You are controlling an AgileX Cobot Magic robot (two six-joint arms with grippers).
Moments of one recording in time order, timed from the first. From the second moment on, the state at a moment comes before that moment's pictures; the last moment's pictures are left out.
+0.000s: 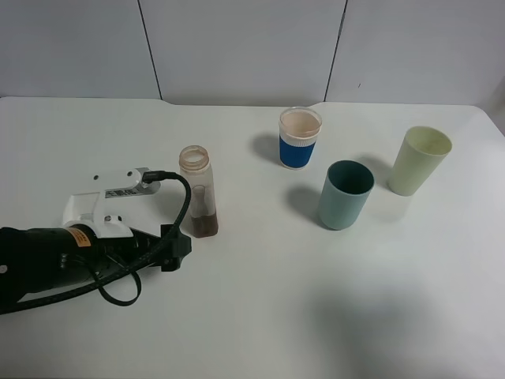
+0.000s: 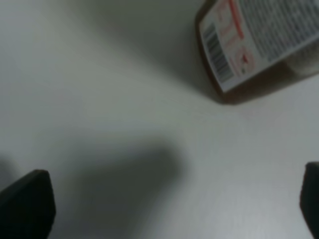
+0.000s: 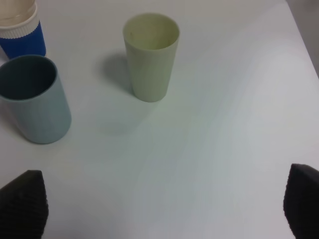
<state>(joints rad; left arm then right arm) -0.84 1.58 -0.30 -0.72 -0.46 -0.08 -0.11 0.00 -0.51 0.10 1.07 -0.18</state>
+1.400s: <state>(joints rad) -1.10 1.77 -0.48 -1.37 -0.78 0.64 -0.11 0.00 -0.51 0.10 1.07 -0.18</state>
